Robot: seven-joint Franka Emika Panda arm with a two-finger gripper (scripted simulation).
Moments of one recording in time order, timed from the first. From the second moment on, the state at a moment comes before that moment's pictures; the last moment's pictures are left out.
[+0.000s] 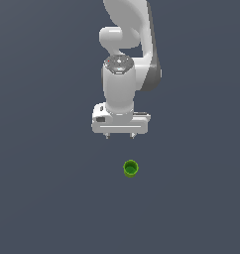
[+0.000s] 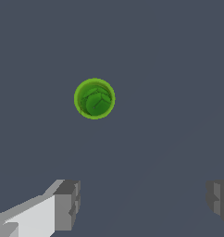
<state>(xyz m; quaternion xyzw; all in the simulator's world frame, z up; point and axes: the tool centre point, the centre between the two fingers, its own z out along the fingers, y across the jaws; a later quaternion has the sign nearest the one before) 0.010 0.000 0.179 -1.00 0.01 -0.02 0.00</state>
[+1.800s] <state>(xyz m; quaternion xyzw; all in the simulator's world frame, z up) 0.054 0.041 0.138 -0.98 -0.20 -0.01 0.00</state>
